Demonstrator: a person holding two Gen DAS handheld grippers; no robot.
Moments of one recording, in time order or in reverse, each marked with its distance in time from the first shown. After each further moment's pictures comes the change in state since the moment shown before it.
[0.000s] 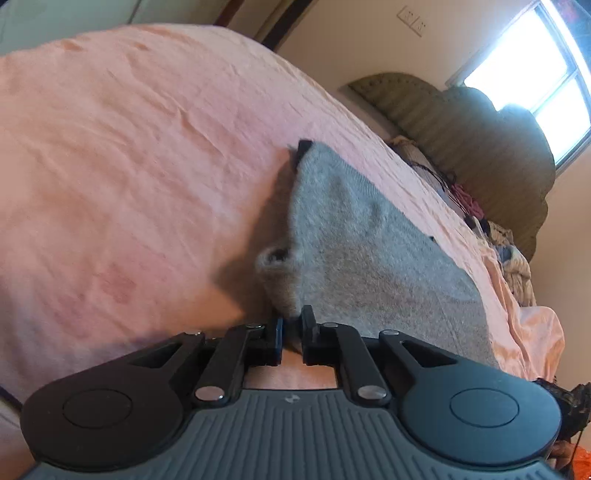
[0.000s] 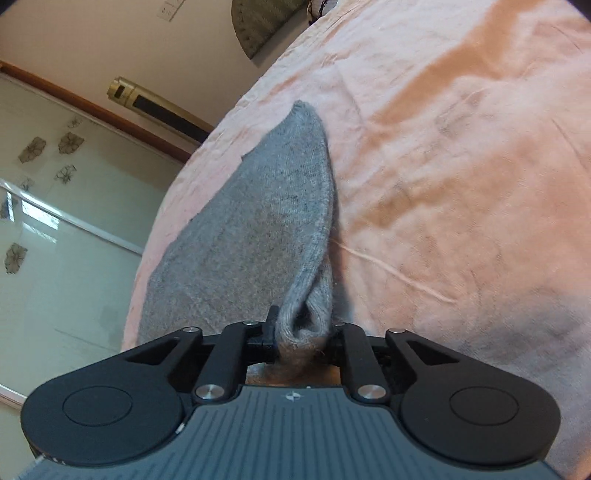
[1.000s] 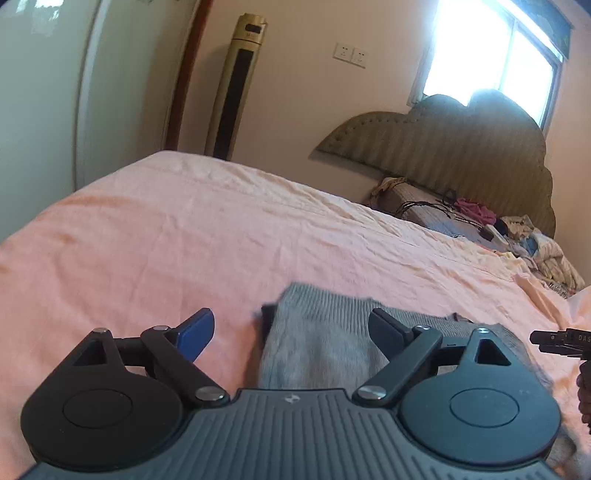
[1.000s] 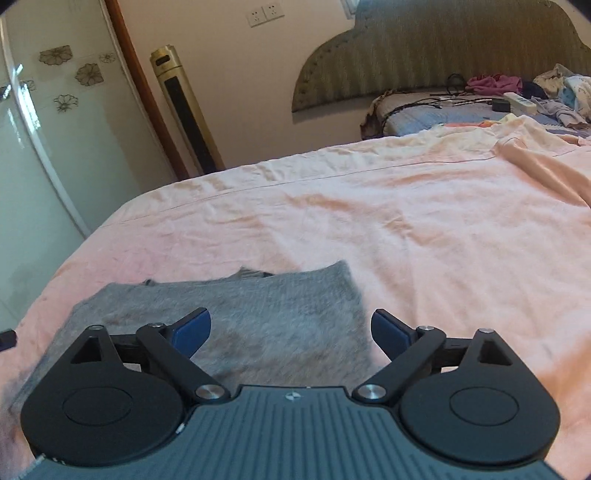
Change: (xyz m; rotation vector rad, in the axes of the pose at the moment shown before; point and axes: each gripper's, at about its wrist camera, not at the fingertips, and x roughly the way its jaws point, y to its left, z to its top) left arm 0.058 -0.078 0.111 0.362 -0.209 0.089; right arm 0.070 0.087 0.109 -0.527 -0.166 -0.259
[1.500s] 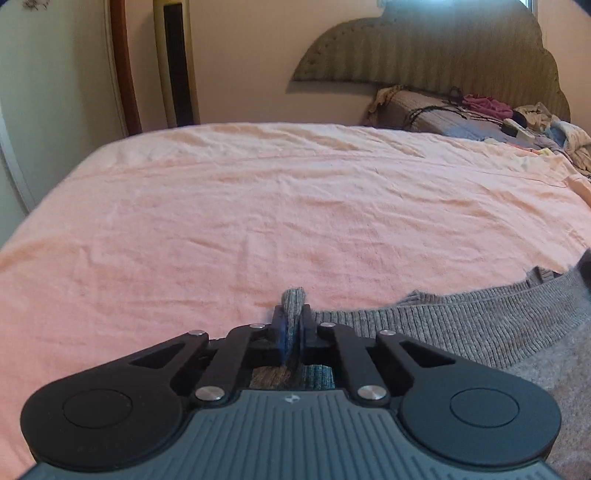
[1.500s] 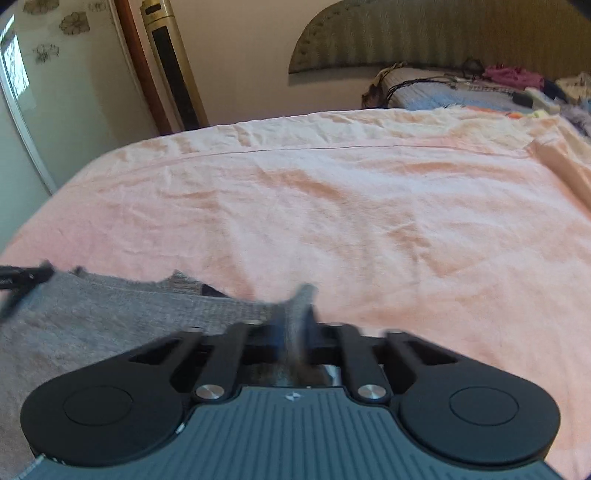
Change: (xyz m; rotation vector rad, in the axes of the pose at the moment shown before) left arm 0.138 -0.040 0.018 0.263 0.177 0.094; right arm 0.095 -0.014 0.026 -0.071 0.104 -0.016
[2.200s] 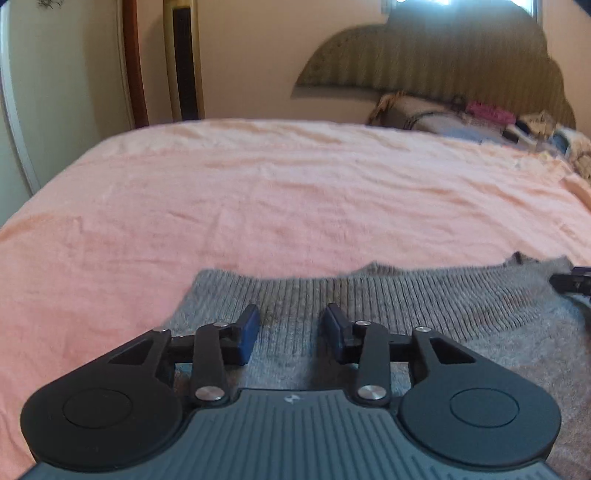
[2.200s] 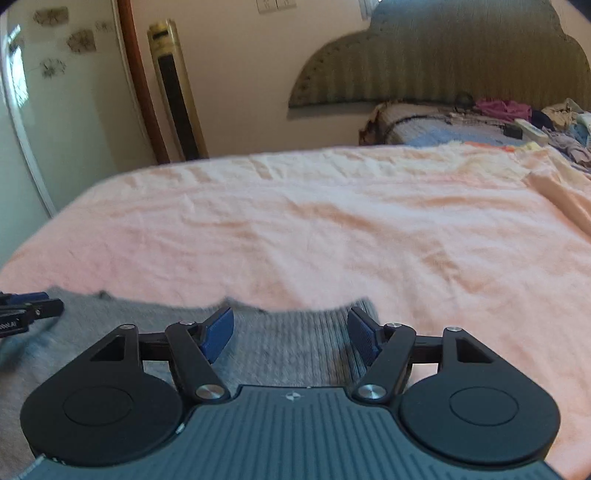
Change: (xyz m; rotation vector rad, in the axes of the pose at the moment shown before) left arm -0.009 -0.030 -0.028 -0.040 -0.034 0.002; right arm 0.000 0.047 -0.010 -0.034 -0.078 -0.108
